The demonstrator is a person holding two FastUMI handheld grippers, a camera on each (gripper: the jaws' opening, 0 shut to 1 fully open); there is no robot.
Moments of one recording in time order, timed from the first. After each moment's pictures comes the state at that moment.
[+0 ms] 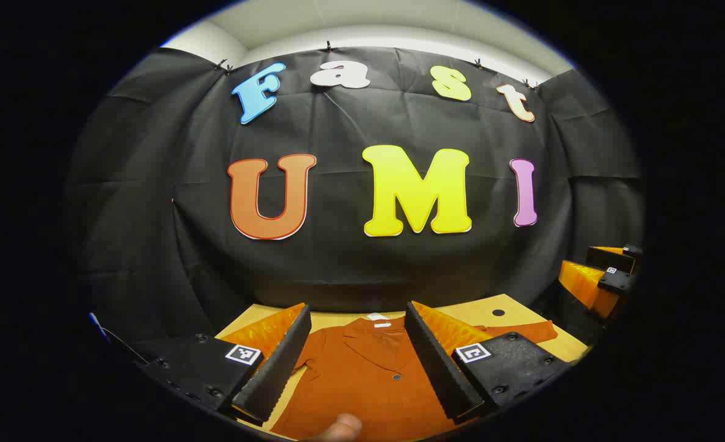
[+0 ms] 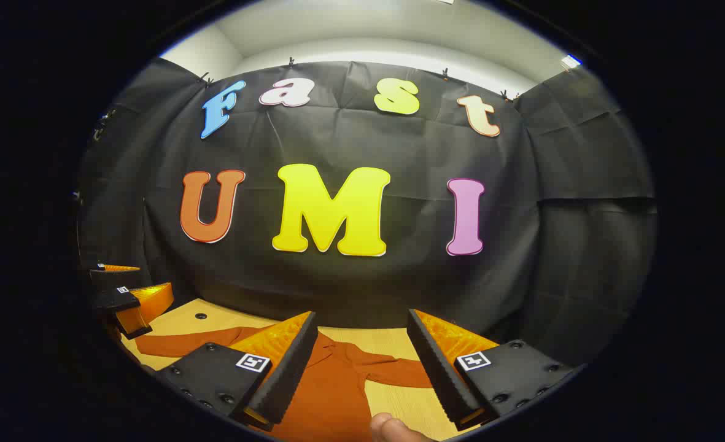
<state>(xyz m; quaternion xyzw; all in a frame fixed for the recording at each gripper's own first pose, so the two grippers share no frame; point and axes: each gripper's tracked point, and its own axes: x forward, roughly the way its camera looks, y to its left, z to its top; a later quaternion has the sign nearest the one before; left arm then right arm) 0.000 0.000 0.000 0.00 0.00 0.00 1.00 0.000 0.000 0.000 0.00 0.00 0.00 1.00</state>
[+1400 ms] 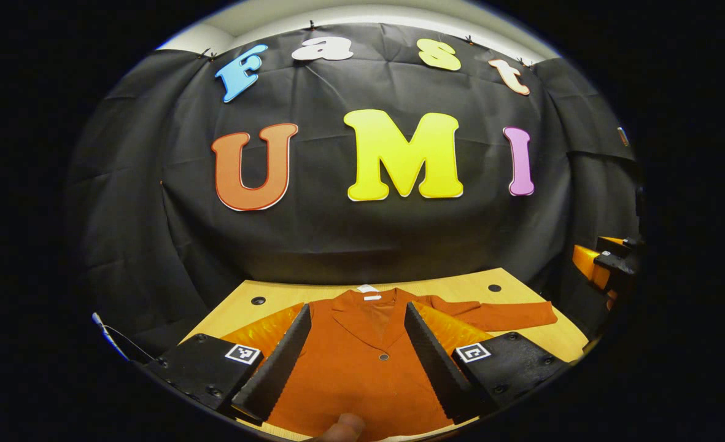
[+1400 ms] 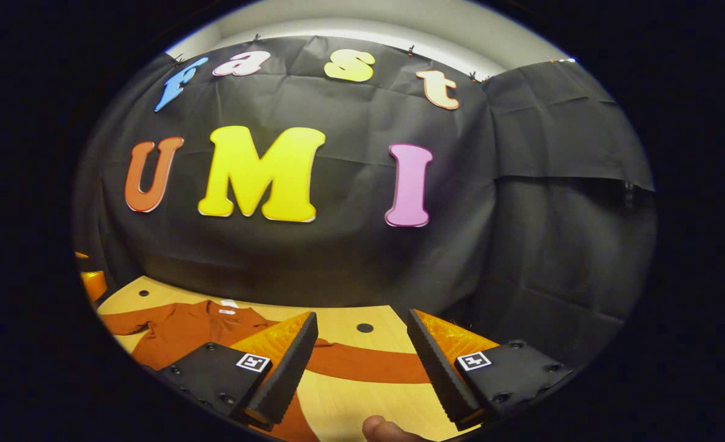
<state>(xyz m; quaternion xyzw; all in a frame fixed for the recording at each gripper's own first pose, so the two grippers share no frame) 0.008 -0.047 -0.050 0.02 0.08 -0.01 1.00 0.056 -0.162 -0.072 0.00 0.06 -0.13 0.99</state>
